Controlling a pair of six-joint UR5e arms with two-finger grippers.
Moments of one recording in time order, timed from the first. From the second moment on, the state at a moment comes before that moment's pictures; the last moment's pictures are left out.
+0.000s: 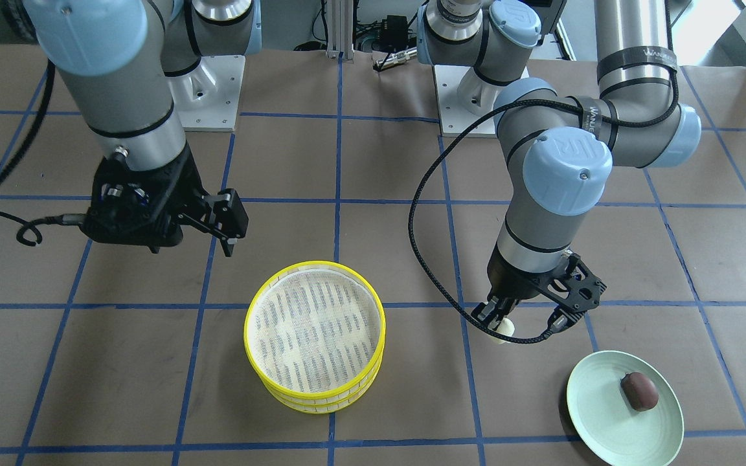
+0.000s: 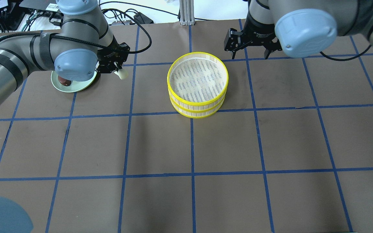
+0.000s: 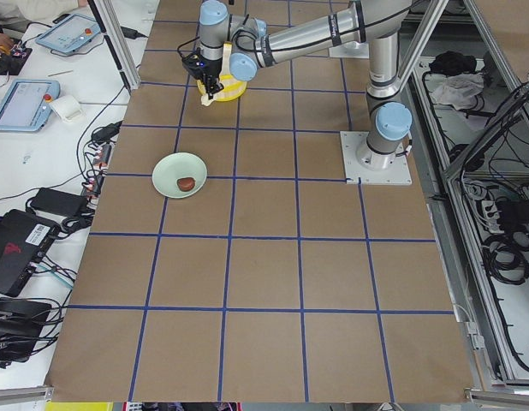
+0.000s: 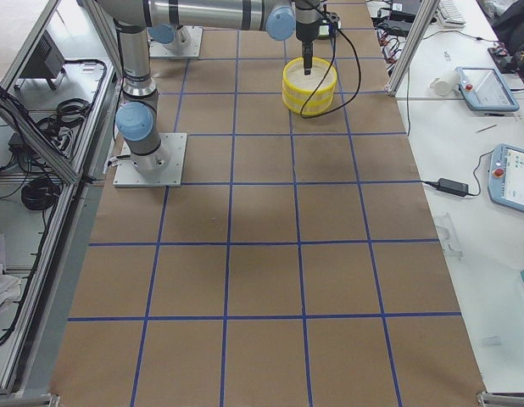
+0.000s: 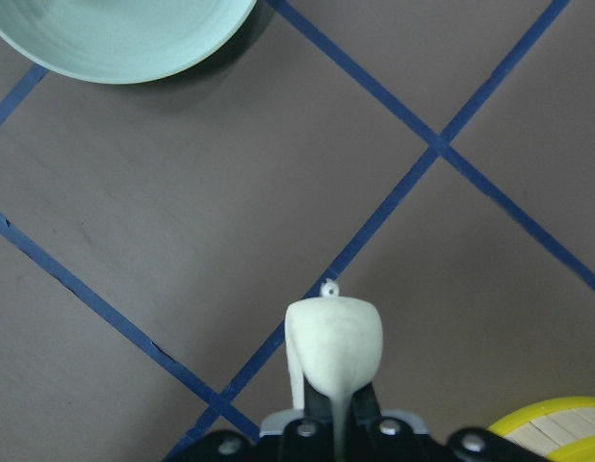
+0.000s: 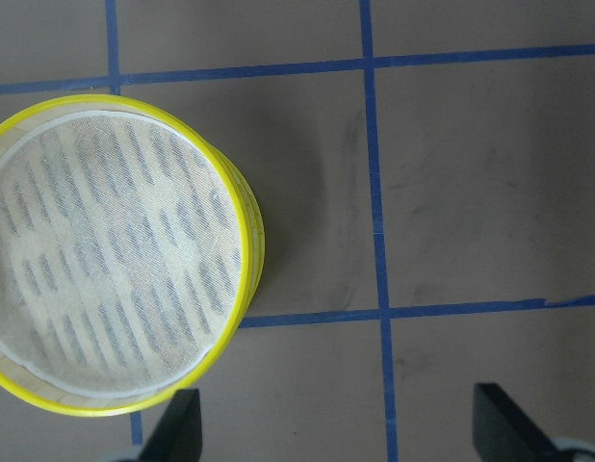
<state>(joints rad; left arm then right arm) -1.60 -1.91 -1.62 -1.03 1.62 -0.75 1.68 -1.37 1.52 -1.85 -1.59 0.18</state>
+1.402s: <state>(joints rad) -1.60 -1.91 -1.65 -1.06 1.62 -0.74 1.73 -1.13 1.60 -2.12 -1.53 0.29</state>
